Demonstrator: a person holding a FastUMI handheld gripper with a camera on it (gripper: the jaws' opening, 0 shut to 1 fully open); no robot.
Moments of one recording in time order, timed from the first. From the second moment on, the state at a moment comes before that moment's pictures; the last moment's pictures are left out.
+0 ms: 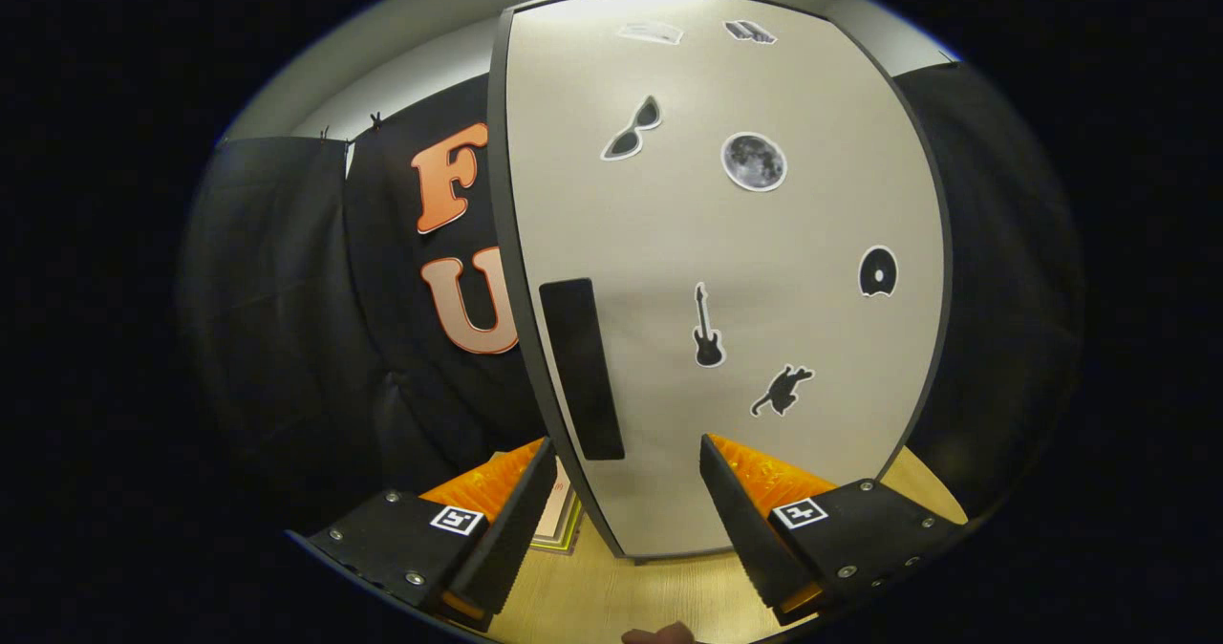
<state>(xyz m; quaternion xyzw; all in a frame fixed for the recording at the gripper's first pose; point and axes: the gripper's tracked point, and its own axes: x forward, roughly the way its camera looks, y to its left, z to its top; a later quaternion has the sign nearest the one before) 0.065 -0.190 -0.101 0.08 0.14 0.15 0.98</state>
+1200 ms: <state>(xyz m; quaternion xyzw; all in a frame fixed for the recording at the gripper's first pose) -0.143 -0.408 -0.053 0.08 0.07 0.10 0.99</state>
